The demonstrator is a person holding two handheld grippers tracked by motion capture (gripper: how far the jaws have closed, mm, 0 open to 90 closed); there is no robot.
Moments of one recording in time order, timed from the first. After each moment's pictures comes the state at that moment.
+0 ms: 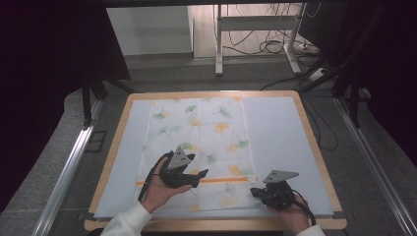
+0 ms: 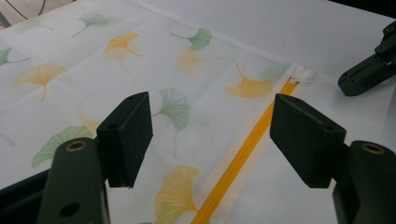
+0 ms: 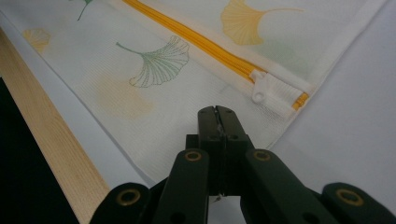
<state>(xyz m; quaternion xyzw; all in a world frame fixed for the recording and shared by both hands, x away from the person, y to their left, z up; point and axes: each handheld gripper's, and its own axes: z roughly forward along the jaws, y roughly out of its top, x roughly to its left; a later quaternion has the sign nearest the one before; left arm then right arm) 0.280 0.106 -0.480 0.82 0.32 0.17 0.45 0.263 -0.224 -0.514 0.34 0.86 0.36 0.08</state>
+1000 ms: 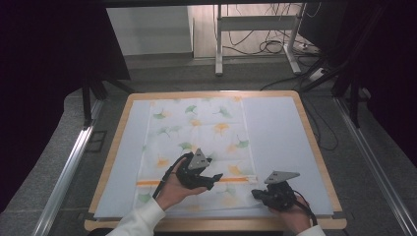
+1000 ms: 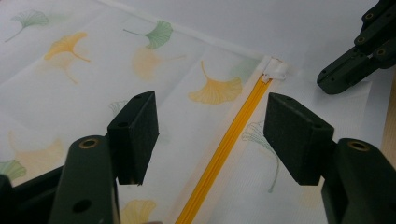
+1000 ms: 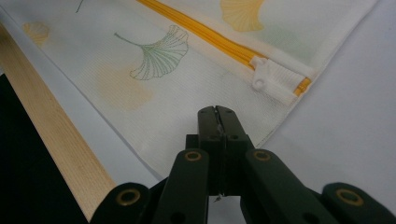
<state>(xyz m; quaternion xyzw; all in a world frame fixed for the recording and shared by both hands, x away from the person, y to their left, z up) 0.289 0.065 -0.486 0.85 0.28 0.14 0.43 0.263 -0.228 -0.516 0.35 0.86 0.35 0.06</state>
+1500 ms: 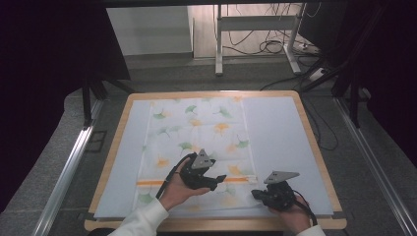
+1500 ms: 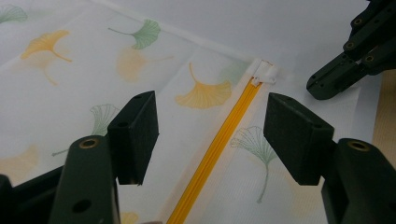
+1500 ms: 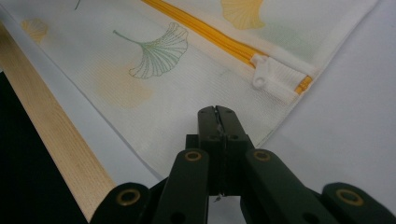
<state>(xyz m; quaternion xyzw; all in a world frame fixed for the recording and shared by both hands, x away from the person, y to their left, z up) 0.291 0.056 -0.490 0.85 0.28 0.12 0.43 0.263 -0.228 -0.517 0.35 0.87 0.35 0.06</state>
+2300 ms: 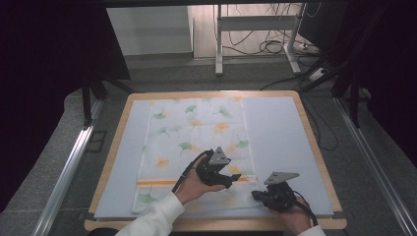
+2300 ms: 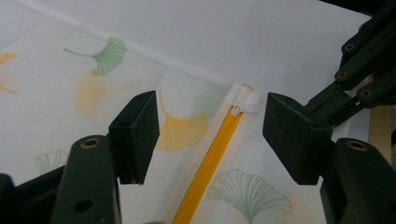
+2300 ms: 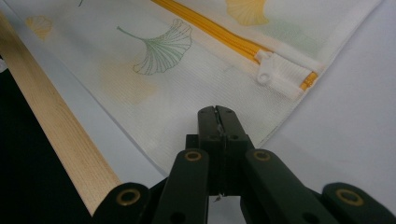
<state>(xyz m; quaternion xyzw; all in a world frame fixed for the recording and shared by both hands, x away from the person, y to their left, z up) 0.309 0.013 -0.492 0.86 0.25 0.09 0.44 0.261 -0.228 -0.517 0.35 0.87 0.35 0.06</state>
